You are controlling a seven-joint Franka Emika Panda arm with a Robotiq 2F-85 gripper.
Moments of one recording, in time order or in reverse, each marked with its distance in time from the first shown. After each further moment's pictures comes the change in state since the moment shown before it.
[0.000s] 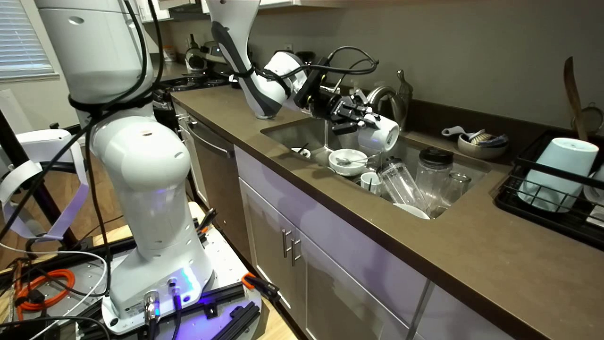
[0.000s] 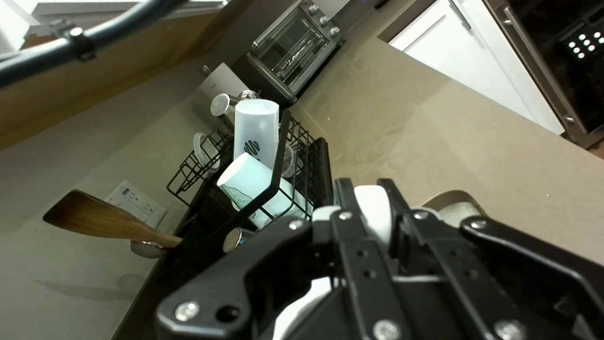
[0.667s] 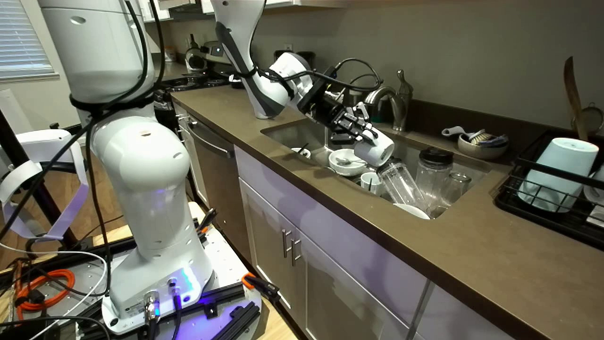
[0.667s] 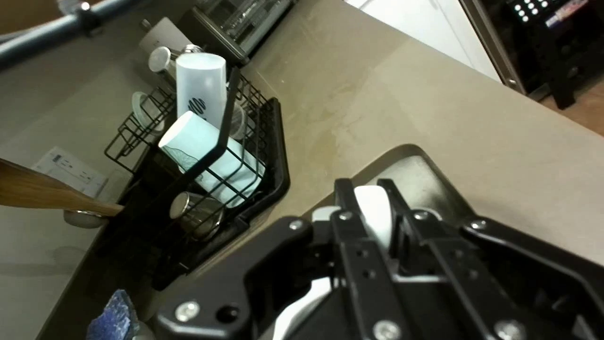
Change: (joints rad) arm -0.019 0.012 -0.023 0.015 0.092 0.136 -0.025
